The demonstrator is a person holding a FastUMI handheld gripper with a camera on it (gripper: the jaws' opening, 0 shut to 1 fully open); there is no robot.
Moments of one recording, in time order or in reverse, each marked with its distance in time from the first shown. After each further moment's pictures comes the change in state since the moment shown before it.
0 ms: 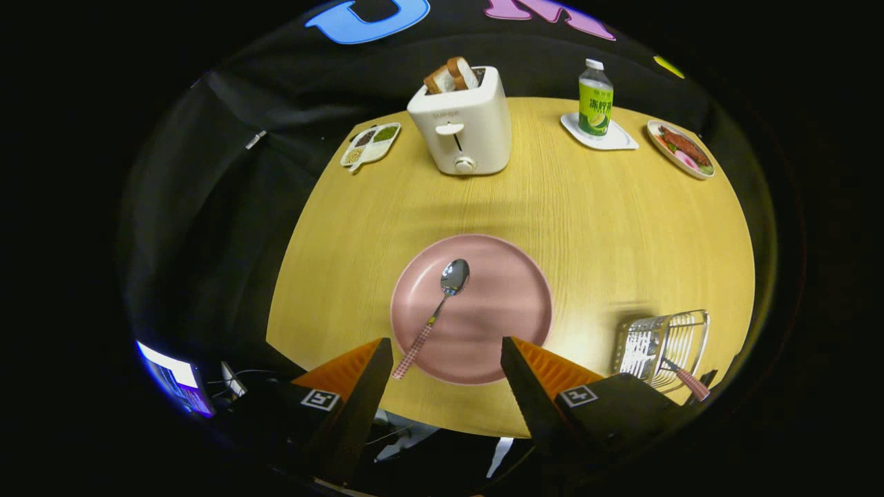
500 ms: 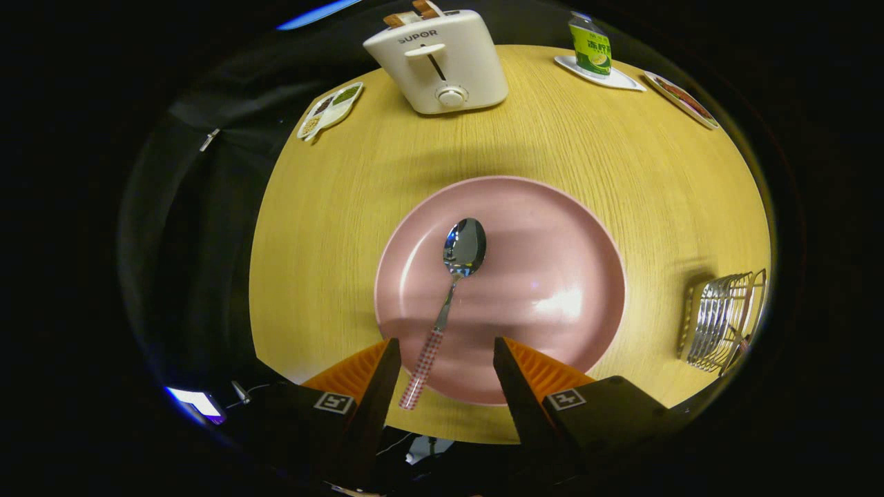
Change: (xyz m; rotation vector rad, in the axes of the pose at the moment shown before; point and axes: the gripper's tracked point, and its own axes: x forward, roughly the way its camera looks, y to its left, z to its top) arm 0.080 0.012 -0.033 0.162 0.156 -0.042
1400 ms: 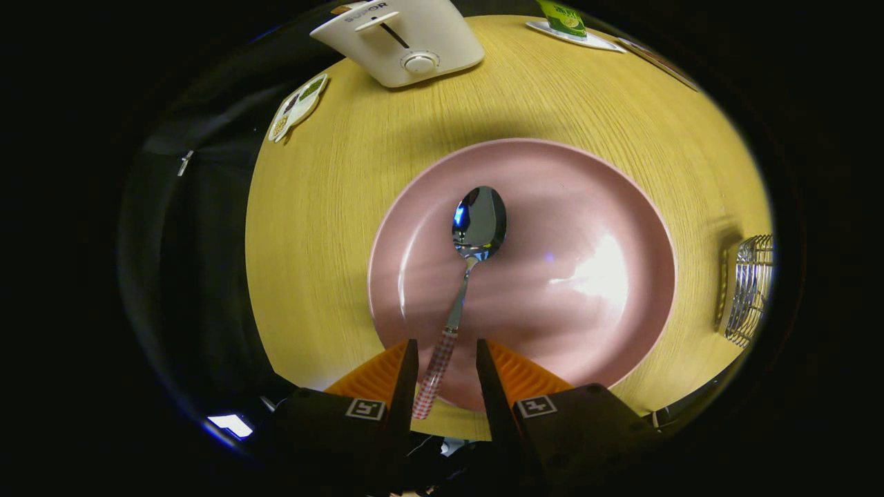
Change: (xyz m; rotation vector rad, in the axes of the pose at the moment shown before) arm 0.022 0.005 -0.008 0.103 0.089 0.020
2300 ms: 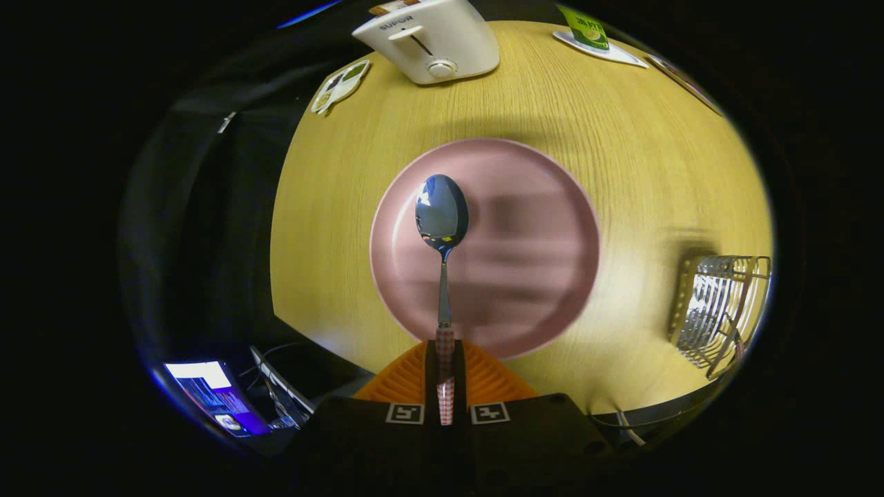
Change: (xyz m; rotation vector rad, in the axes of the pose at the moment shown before) arm -0.087 -0.047 -0.034 -0.220 0.084 0.086
